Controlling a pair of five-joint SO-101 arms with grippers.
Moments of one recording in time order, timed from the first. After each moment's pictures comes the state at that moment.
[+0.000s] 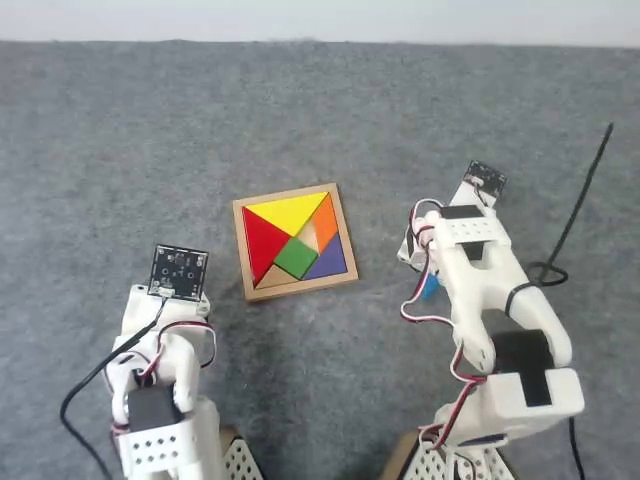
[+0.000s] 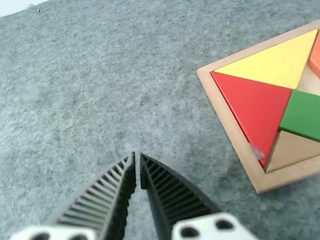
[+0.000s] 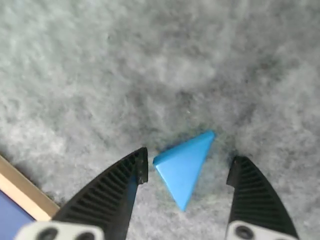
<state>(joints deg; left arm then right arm) -17.4 -103.2 96.0 57.6 -16.4 -9.8 4.1 33.3 52.7 -36.6</state>
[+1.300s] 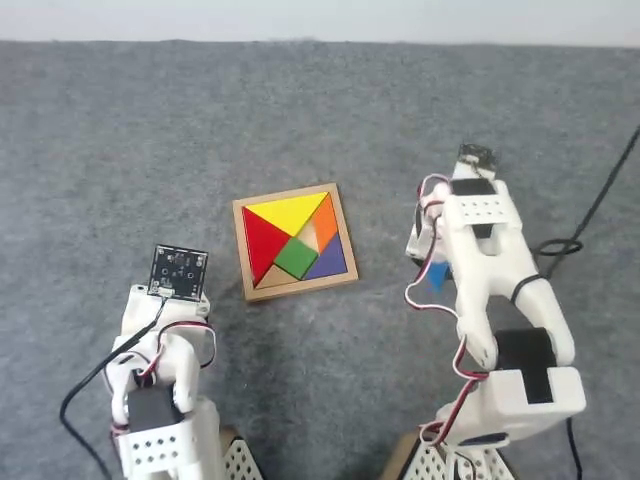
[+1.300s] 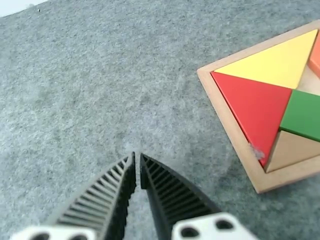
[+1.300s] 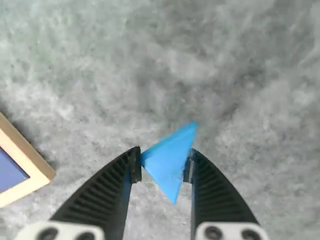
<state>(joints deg) -17.4 -103.2 96.0 57.6 -16.4 -7.7 4.2 20.3 70.9 -22.3</state>
